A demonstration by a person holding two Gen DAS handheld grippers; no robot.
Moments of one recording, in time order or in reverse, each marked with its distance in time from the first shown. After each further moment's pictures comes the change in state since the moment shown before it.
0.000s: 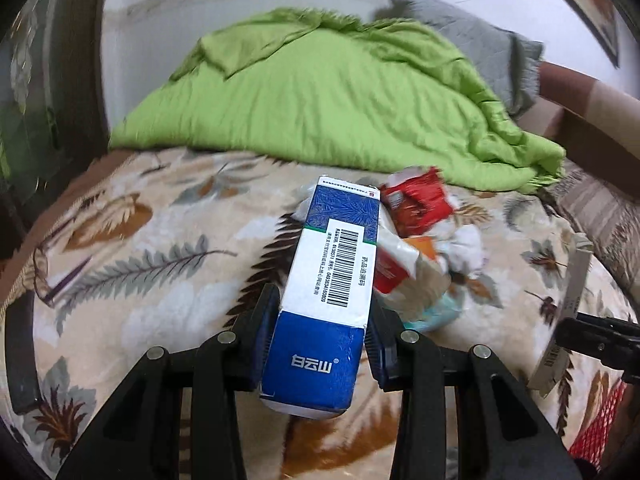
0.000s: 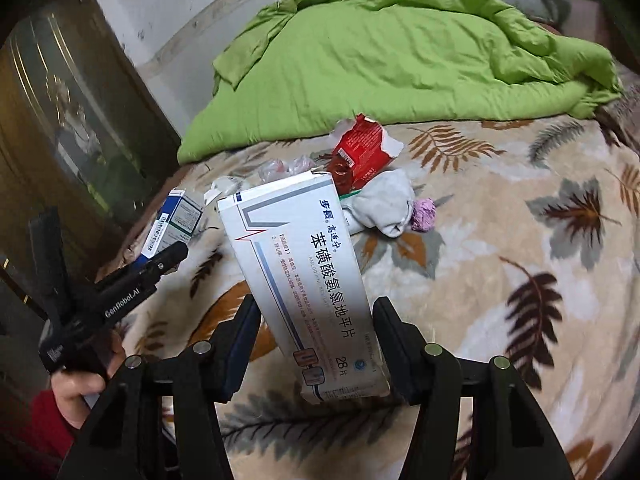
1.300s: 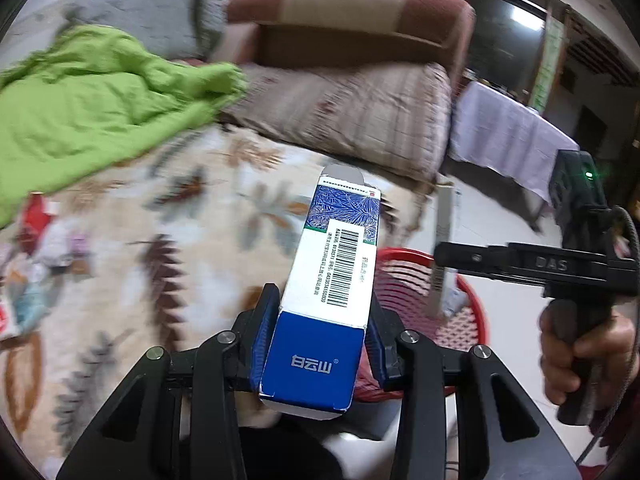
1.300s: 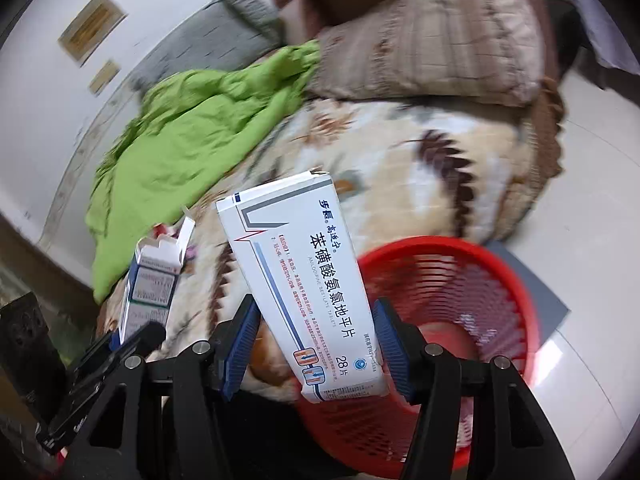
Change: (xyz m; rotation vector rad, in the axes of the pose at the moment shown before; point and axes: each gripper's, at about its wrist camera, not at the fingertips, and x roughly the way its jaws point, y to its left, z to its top) left arm -0.123 -0.320 -0.089 0.498 0.194 -0.763; right arm -0.289 -0.172 -0.167 0.596 -0.244 -0.357
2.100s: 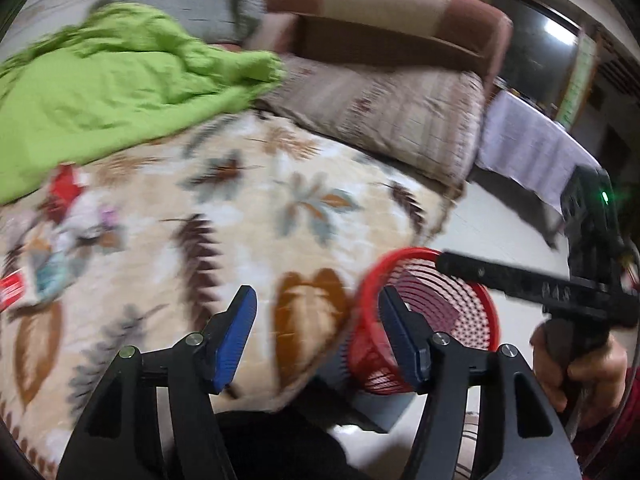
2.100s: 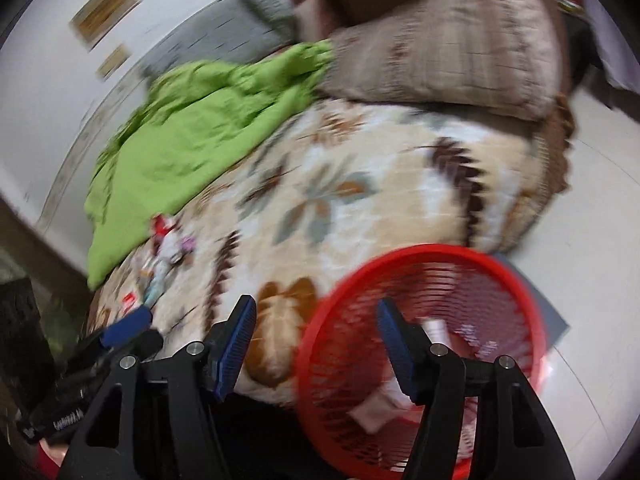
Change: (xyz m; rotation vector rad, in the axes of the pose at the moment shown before) left arm -0.034 0.042 -0.003 -0.132 0.002 0.136; right arm 0.021 0.052 -0.010 -0.141 0.028 0.057
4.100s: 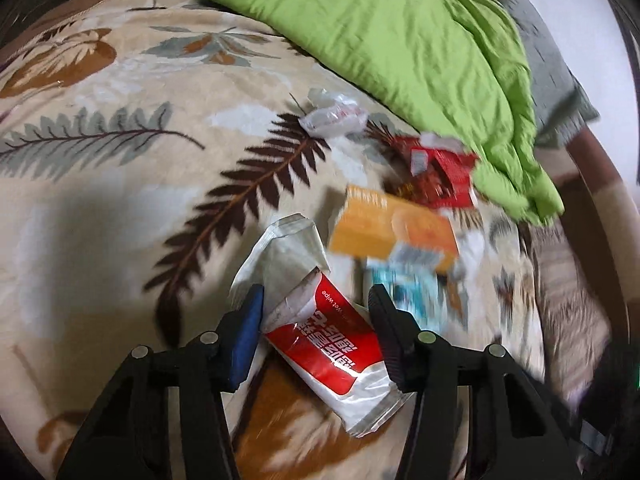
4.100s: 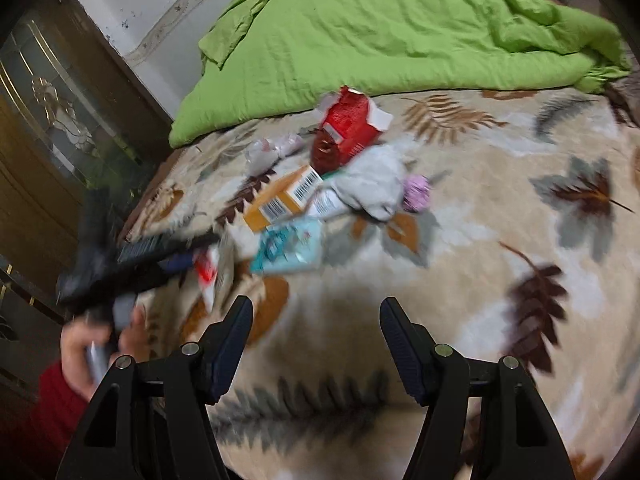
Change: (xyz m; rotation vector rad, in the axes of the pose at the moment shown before) left arm -0.028 0.378 -0.057 -0.832 -0.014 0.267; right arm 0.260 0.250 0.027 -0.453 0.364 0.327
